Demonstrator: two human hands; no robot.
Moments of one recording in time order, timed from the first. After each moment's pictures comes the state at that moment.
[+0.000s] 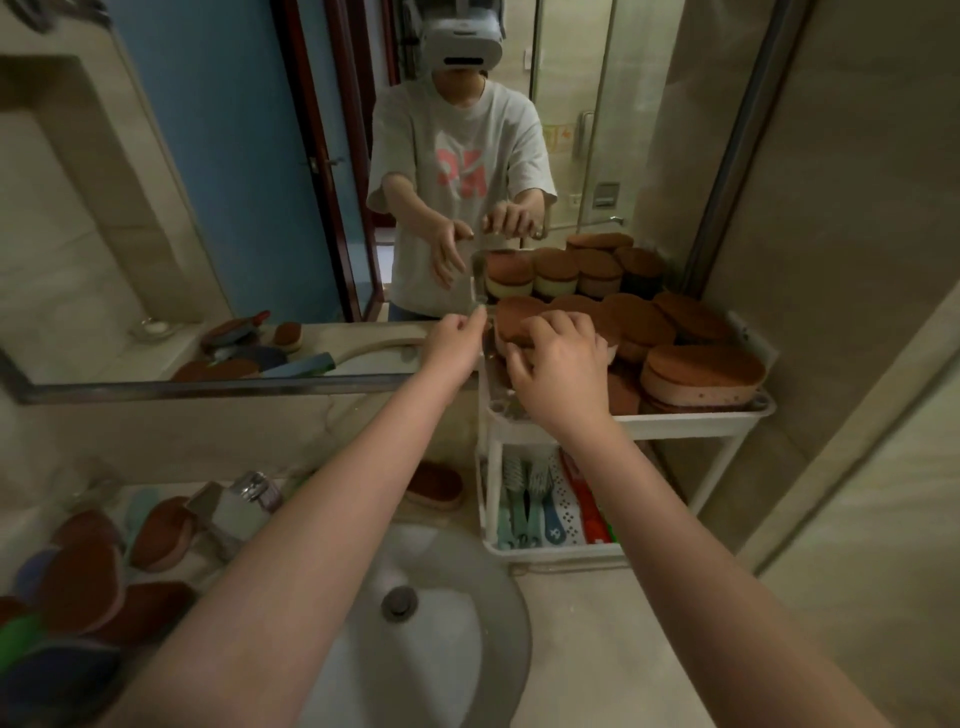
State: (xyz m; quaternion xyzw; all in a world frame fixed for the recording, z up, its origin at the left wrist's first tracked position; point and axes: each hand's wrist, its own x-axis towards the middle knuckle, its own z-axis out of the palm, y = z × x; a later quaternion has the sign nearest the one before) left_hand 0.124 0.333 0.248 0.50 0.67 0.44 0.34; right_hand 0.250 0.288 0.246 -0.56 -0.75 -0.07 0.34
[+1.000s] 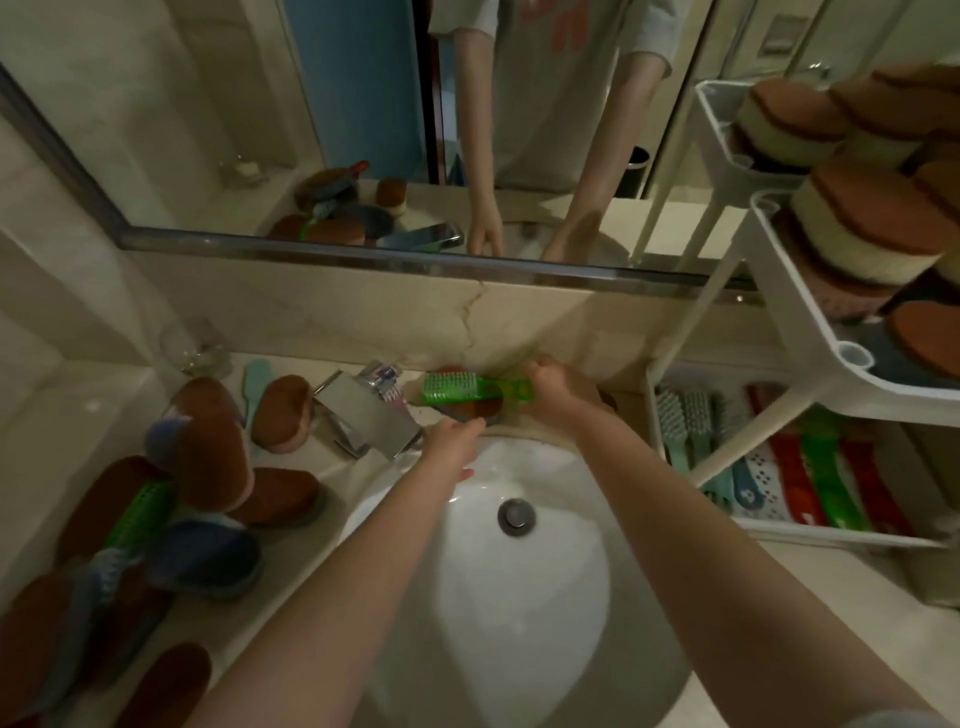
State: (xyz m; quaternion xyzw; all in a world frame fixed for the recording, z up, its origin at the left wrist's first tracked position) left_hand -0.072 0.276 -0.008 0.17 0.74 0.37 0.54; right_hand 0.056 0.380 0.006 -0.53 -0.83 0.17 -0.01
